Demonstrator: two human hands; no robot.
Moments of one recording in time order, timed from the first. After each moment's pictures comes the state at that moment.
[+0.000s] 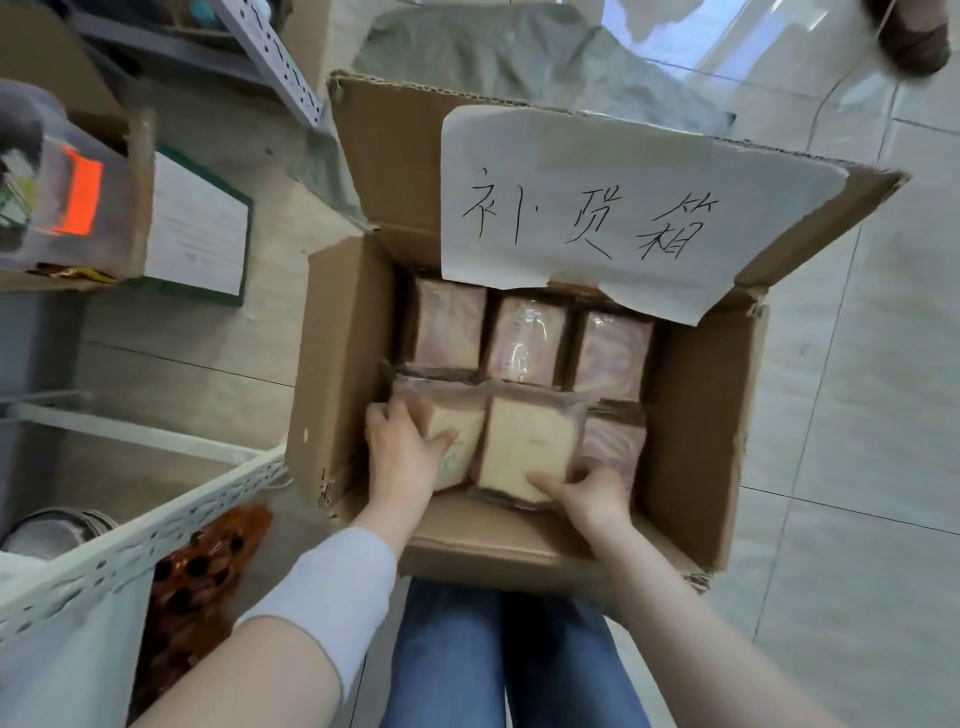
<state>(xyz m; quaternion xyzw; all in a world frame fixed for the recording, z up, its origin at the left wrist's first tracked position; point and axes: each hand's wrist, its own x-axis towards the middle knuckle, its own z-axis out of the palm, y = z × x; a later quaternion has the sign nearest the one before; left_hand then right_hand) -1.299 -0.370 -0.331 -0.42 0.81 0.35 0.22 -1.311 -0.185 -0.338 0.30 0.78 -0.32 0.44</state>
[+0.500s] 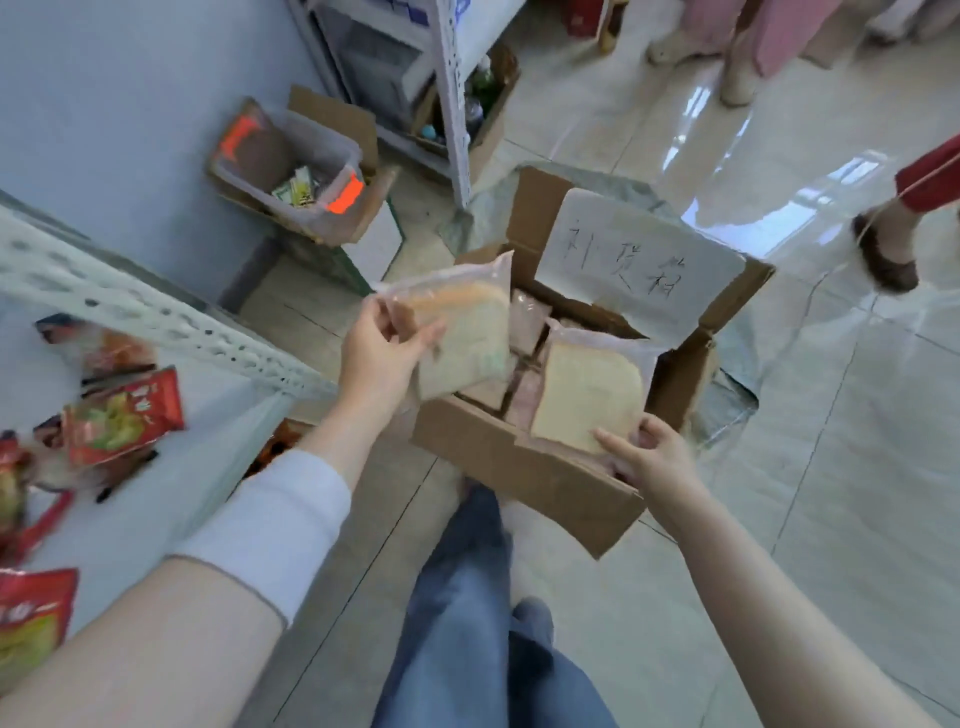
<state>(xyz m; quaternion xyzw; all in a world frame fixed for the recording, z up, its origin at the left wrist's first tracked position) -1.196 -0.386 -0.085 -0.41 0.70 0.57 -0.13 -1.269 -0.130 -0.143 0.13 0.73 -0.56 0.37</state>
